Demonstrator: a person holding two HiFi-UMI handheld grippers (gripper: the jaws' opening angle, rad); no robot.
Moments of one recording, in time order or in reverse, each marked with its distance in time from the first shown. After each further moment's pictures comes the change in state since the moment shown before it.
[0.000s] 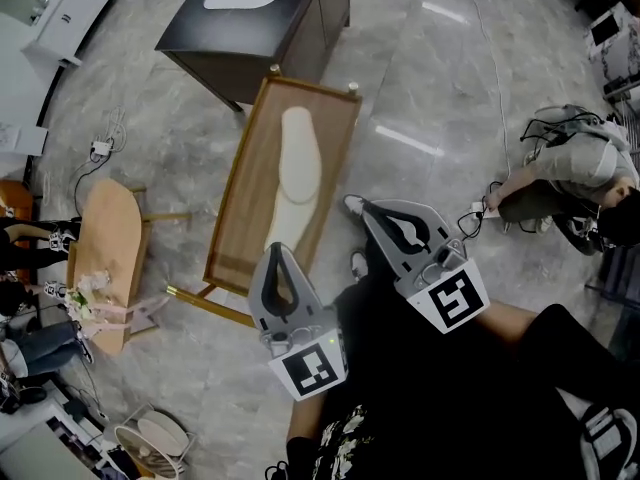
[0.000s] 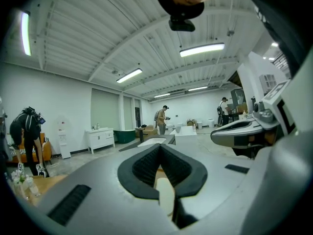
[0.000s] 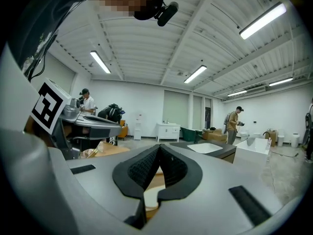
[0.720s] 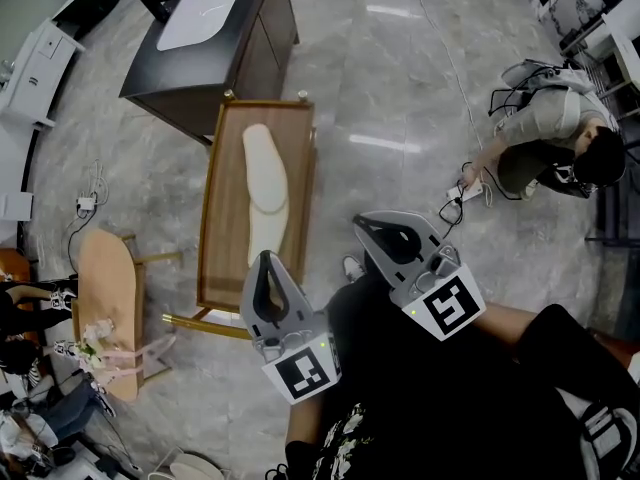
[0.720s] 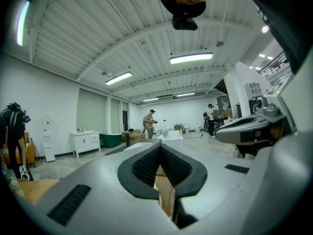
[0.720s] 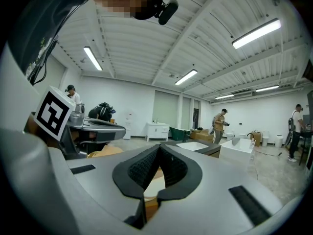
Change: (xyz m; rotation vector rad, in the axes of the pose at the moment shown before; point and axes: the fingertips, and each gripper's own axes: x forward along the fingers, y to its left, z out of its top) left arm -0.029 -0.028 0.005 0.014 -0.056 -0.160; right arm -0.067 0.020 0.007 0.016 0.000 -0.150
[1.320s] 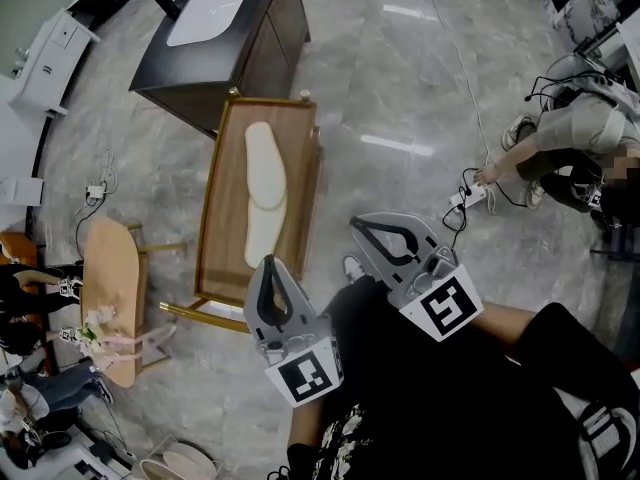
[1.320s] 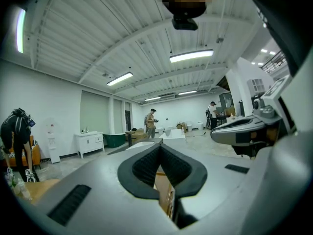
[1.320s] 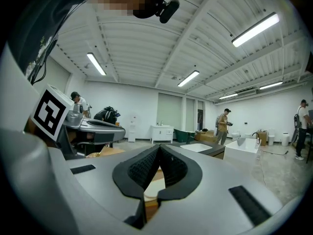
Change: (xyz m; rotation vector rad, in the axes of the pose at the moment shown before) left arm -0.015 -0.028 0.011 0.023 -0.007 0.042; right arm -0.018 -0.008 0.001 0.000 -0.023 0.070
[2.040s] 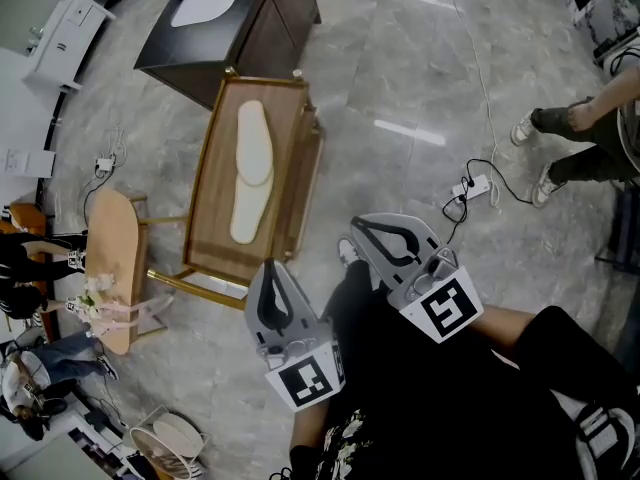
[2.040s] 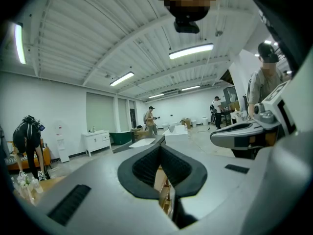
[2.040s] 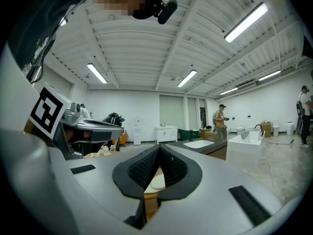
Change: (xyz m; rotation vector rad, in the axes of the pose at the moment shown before) left arm -0.046 -0.056 0.005 0.022 0.076 0.077; right arm -0.062 -0.007 -0.015 0.084 -0.021 0.058
